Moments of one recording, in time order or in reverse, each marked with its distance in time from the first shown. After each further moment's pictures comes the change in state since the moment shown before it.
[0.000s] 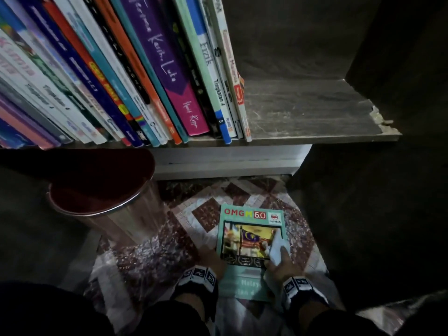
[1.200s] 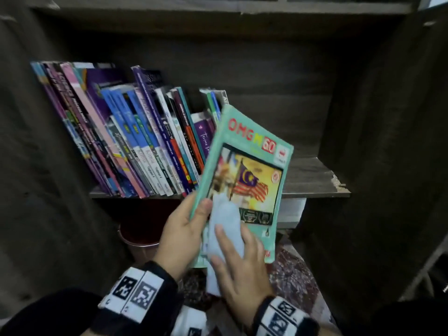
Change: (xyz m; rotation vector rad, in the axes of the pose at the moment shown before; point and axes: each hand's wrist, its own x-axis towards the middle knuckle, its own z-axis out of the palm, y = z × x) left_hand -0.293 0.074 -0.190 -0.705 0.600 0.956; right_hand -0.265 -0.098 -0.060 0.072 0.822 -1.294
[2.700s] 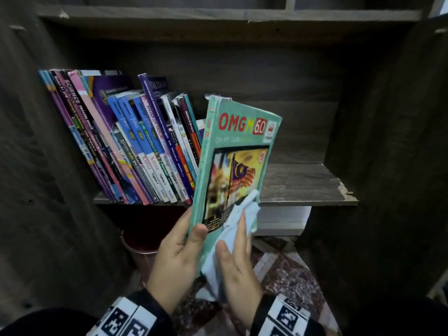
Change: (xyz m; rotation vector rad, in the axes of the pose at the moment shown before) left_hand -0.022 -0.001 -0.011 -0.035 0.015 0.140; right_hand 0.032 -0.038 -0.014 0.677 -0.162 0.308
